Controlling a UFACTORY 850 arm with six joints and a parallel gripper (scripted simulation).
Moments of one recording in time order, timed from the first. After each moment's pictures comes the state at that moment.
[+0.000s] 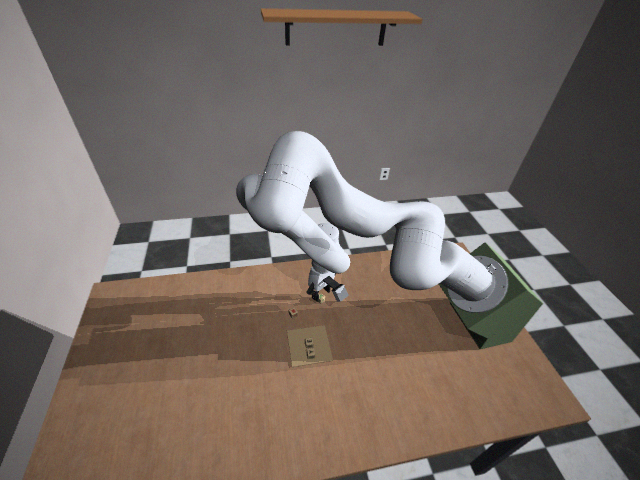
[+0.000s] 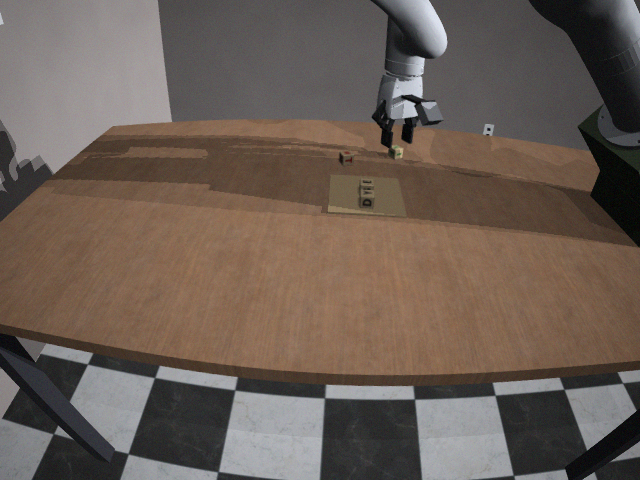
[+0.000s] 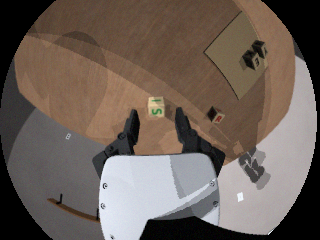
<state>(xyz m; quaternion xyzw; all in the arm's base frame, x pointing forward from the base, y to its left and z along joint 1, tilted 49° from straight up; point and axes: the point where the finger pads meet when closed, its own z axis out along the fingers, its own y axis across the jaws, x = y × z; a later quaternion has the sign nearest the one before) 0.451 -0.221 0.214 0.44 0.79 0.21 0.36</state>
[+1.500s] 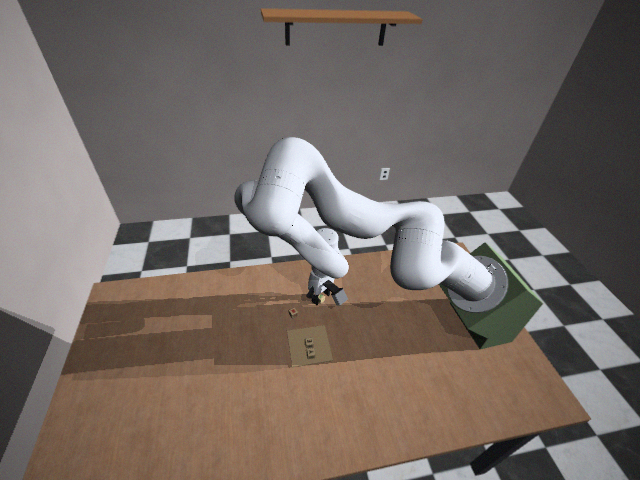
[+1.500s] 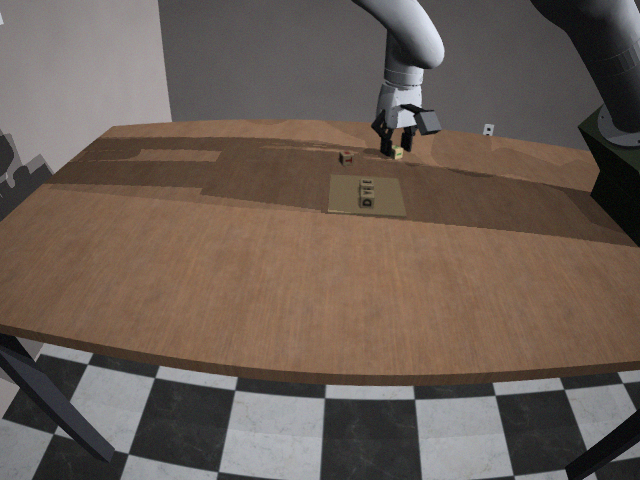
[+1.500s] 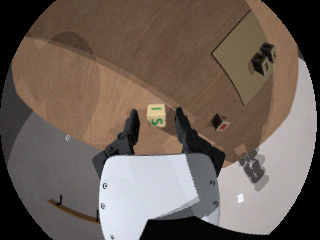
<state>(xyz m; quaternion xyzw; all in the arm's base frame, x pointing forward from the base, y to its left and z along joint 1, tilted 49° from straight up) 0.467 -0.221 0.200 0.44 0.79 0.21 0.36</state>
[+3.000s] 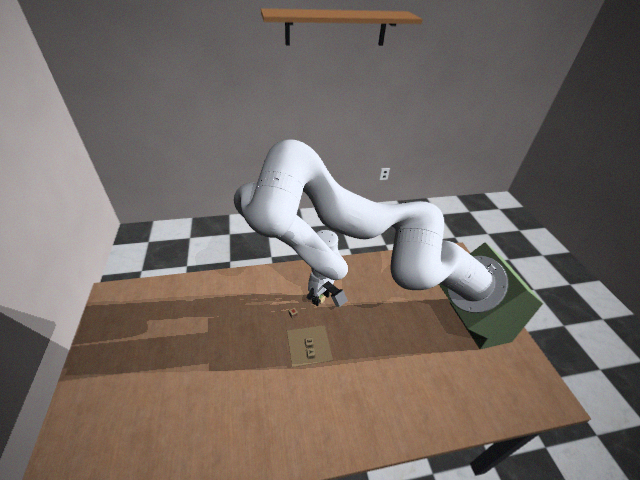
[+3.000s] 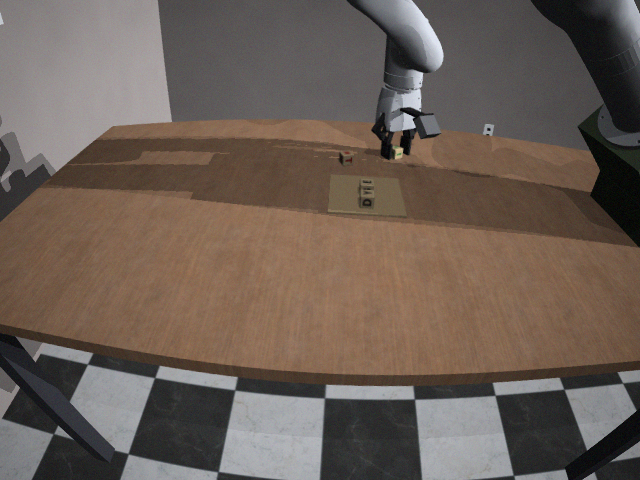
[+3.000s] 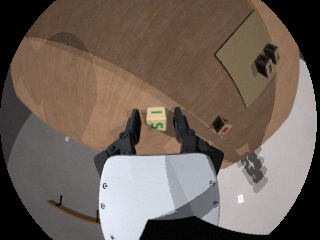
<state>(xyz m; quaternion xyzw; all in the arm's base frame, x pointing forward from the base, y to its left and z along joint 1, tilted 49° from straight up) 0.473 -0.221 0.195 0.44 0.79 0.21 0.36</state>
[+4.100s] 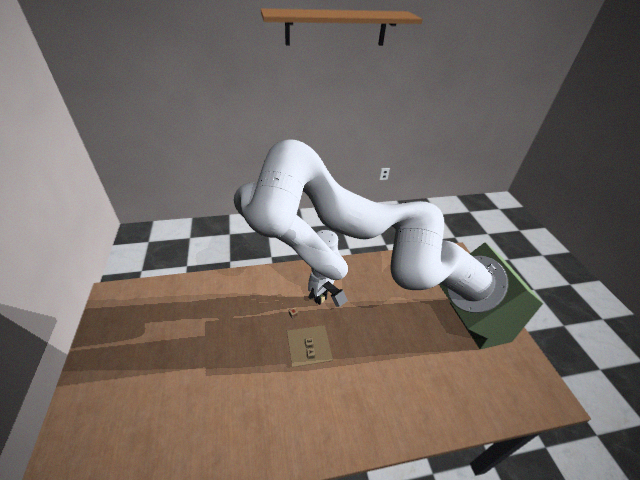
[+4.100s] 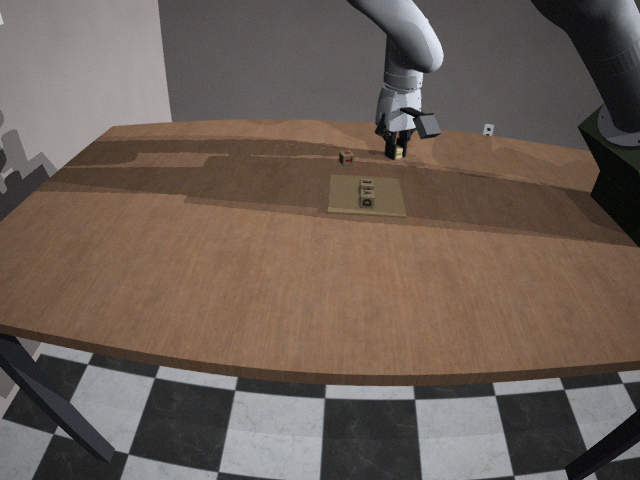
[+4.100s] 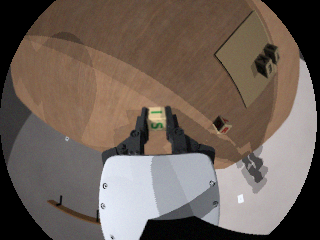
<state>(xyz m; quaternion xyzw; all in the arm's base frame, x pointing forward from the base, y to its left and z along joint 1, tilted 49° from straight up) 0.473 -0.221 0.195 0.44 0.79 0.21 0.36</state>
